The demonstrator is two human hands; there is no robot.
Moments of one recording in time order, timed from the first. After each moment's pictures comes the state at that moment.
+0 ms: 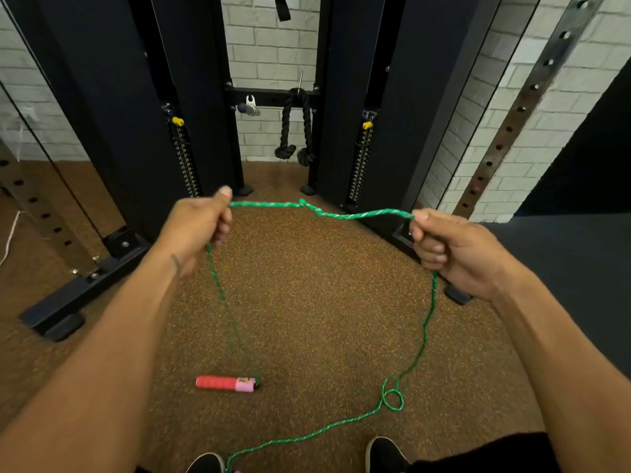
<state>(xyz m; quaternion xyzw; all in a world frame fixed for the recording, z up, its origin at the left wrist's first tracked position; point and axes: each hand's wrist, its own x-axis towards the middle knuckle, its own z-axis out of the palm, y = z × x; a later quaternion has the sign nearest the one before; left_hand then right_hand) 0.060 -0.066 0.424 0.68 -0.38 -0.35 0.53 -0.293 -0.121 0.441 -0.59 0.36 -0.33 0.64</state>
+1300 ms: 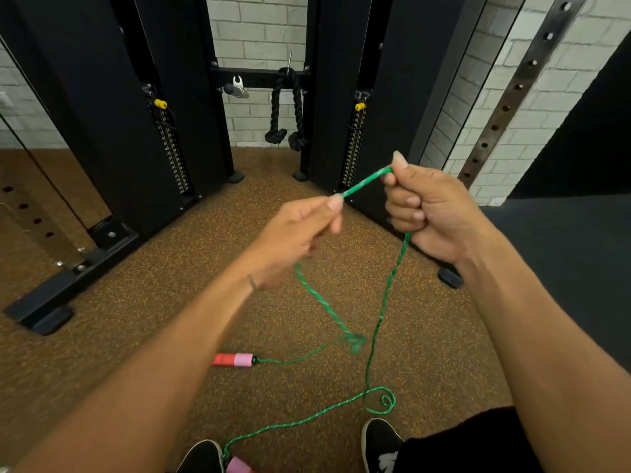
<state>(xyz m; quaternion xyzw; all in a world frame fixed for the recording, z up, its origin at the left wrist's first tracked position) -0.051 -0.060 0.425 0.45 -0.64 -0.44 0.45 -0.257 -0.120 0.464 -0.54 0.30 -0.36 0.70</state>
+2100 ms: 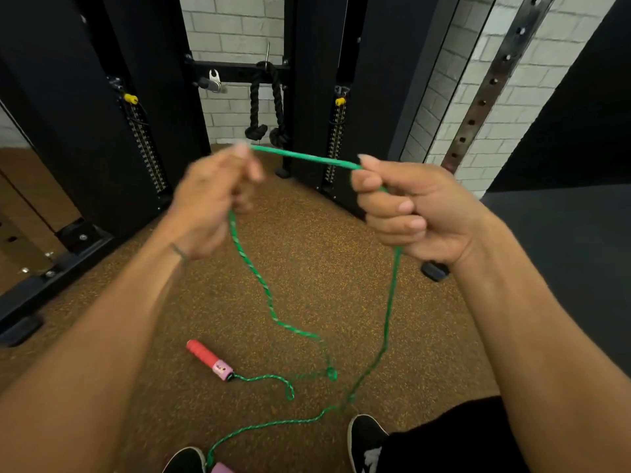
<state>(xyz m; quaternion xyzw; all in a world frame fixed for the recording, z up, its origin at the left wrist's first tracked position) -0.009 -0.084 0.441 0.45 -0.52 -0.42 0.59 -0.268 -0.102 0.497 -0.48 0.20 -0.21 0.83</state>
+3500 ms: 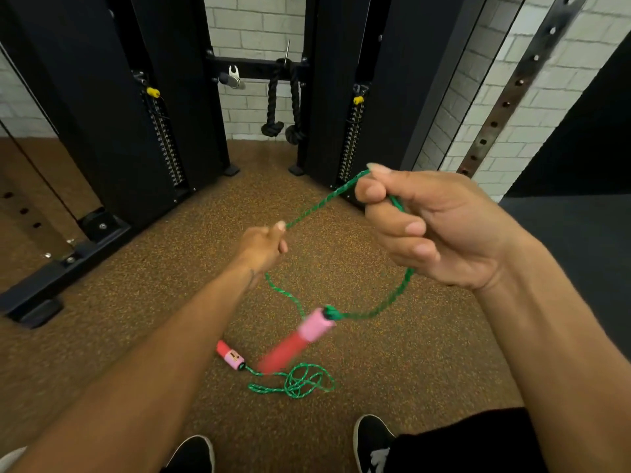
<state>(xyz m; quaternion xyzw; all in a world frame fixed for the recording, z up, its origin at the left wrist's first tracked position) -0.027 -0.098 0.351 0.70 -0.41 -0.43 0.39 -0.248 -0.070 0.497 -0.50 0.23 -0.22 0.80</state>
